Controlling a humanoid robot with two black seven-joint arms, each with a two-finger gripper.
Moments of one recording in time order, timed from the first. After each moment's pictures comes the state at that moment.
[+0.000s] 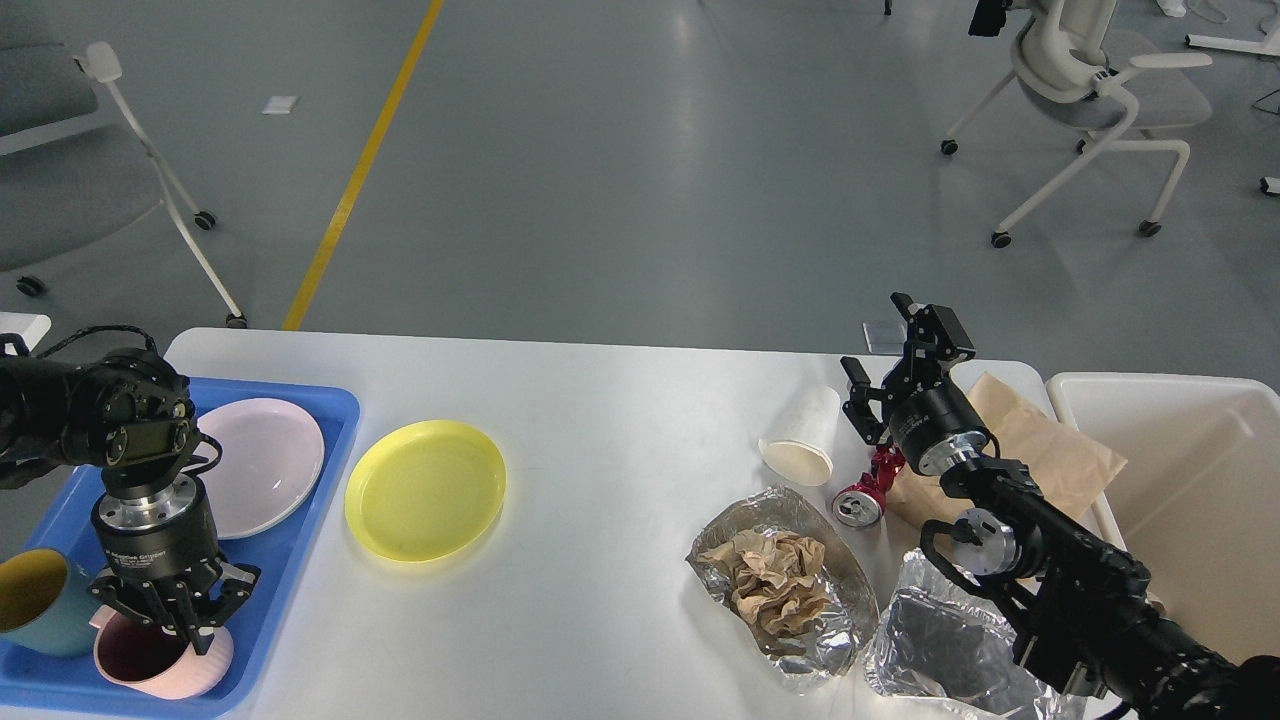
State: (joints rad) left arm -1.42 0.37 1.30 -0.85 0.37 -0.96 -0.11; right arm 0.55 -0.14 0.85 0.60 -0.45 0.21 0.45
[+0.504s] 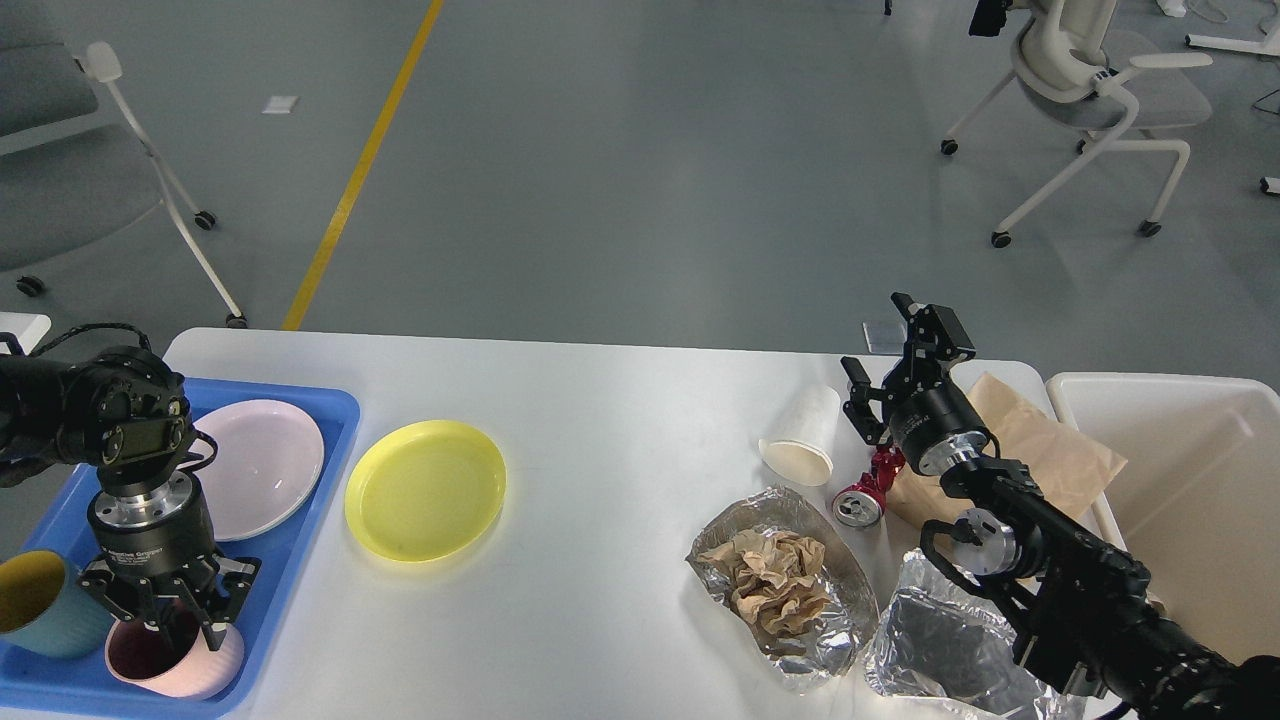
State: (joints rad) left arm -1.42 0.37 1.30 -0.84 0.37 -0.96 -0.11; right arm 0.55 -0.14 0.85 0.60 -0.45 0.21 0.45
